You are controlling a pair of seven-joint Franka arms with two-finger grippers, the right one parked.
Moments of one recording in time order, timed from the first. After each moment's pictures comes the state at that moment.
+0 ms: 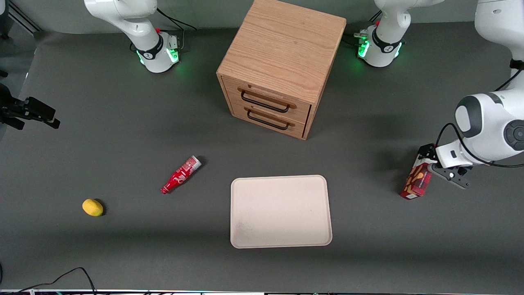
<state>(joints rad) 0.09 0.34 0.03 -2.02 -0.01 2.28 0.68</state>
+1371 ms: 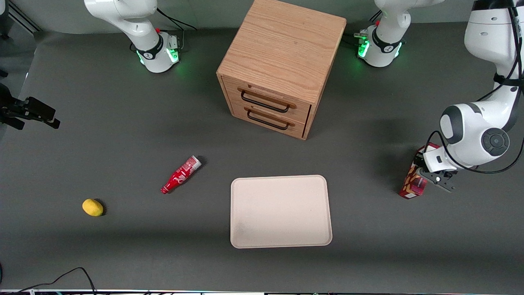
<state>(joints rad) 0.09 0.42 0.02 -2.05 -0.01 2.41 0.68</state>
